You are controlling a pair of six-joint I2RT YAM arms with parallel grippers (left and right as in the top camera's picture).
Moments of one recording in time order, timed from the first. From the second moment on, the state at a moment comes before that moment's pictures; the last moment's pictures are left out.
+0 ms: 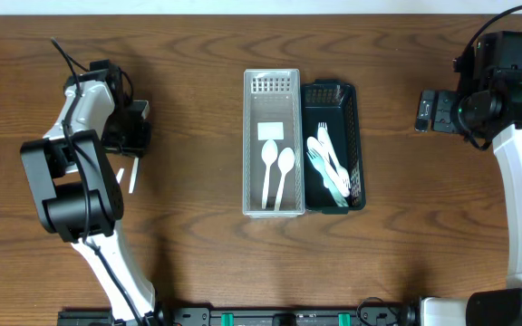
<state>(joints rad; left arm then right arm) 0.18 2.14 1.57 -1.08 0.00 0.24 -0.07 1.53 1.54 -1.15 0.06 0.09</state>
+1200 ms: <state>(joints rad) -0.59 2.04 1.69 -1.08 0.02 -0.52 -0.07 1.53 1.54 -1.16 0.03 0.09</state>
